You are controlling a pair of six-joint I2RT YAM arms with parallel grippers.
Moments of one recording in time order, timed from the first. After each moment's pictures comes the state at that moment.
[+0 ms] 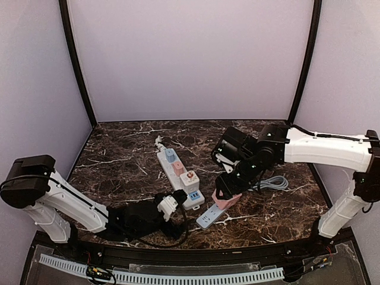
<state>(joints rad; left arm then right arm) -1.34 1.60 0.49 0.65 -0.46 -0.08 1.06 1.54 1.31 -1.00 0.04 0.53</state>
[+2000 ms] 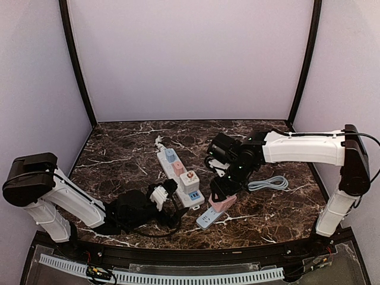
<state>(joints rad) -1.20 1.61 0.39 0.88 -0.36 -0.01 0.98 1.71 1.30 -0.92 -0.05 0.42</state>
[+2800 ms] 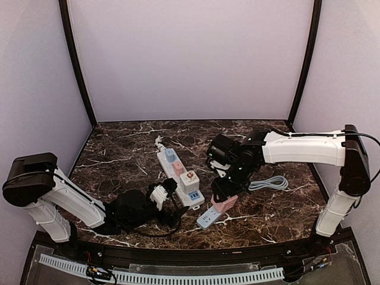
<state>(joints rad) -1.20 1.61 0.39 0.90 -0.36 -0.01 0.99 1.71 1.31 -0.95 0.00 0.45</state>
